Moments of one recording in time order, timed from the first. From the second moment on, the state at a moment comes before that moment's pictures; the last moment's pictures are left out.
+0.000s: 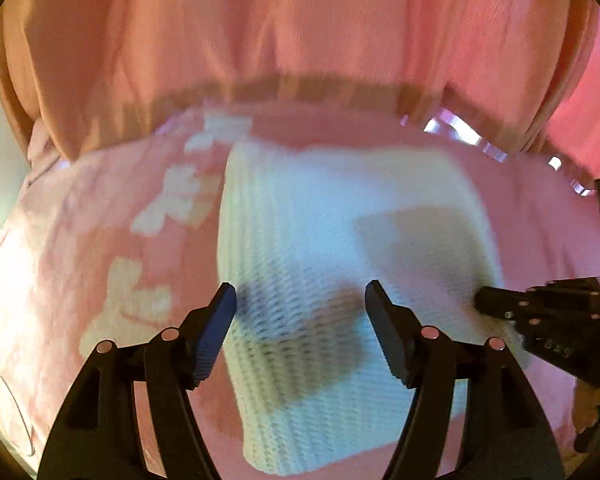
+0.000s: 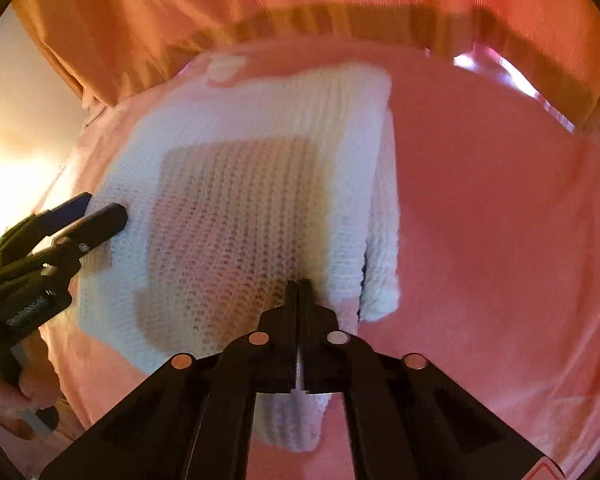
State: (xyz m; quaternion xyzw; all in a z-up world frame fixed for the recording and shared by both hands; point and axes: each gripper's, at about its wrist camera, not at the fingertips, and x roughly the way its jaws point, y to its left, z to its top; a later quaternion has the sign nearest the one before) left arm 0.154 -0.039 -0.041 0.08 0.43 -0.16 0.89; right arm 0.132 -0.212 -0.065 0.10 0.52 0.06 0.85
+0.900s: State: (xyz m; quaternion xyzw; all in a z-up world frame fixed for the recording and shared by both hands) left arm 0.224 0.012 -0.074 -0.17 0.50 -0.24 0.81; right arm 0.162 -0.252 -0.073 0.22 0.48 0.07 0.85
